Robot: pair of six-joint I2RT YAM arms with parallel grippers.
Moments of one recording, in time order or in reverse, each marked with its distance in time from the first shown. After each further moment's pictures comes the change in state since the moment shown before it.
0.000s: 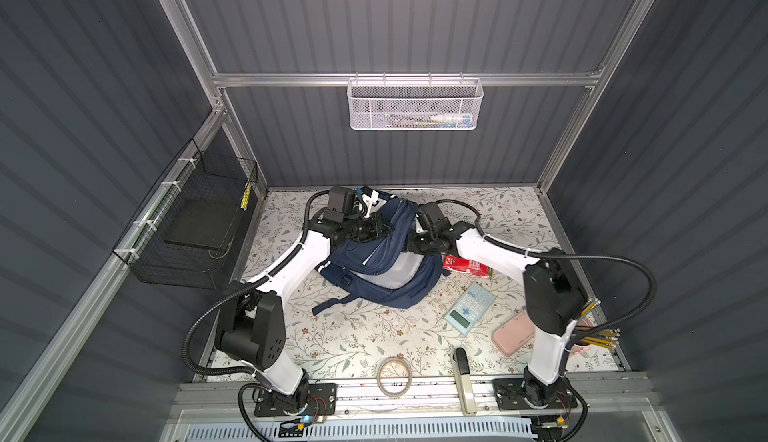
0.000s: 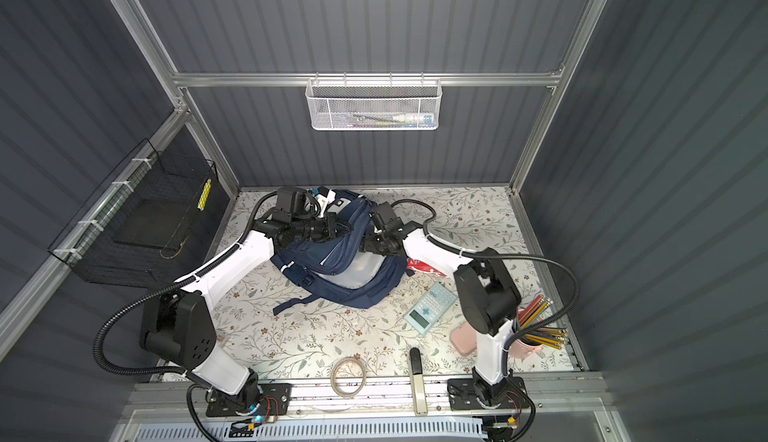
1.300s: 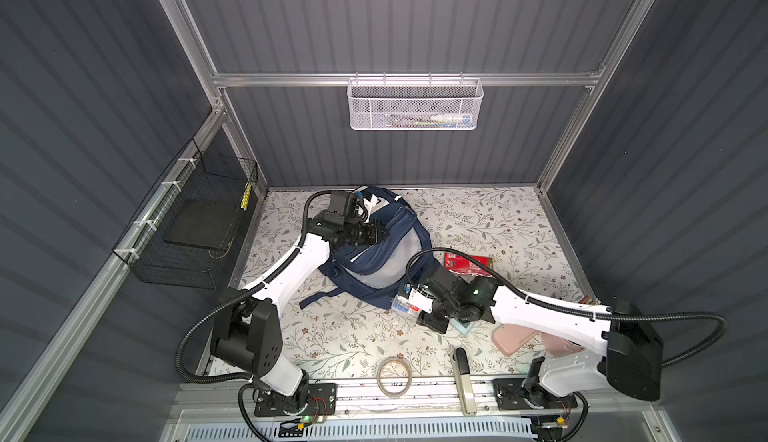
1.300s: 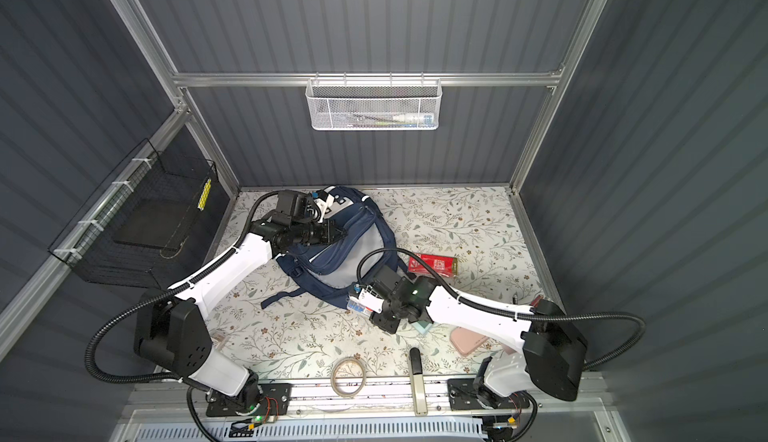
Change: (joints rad) left arm -0.016 -0.047 0.014 -0.123 -0.142 0.123; right arm 0.327 -0.415 -0.377 -0.211 0.033 -0.836
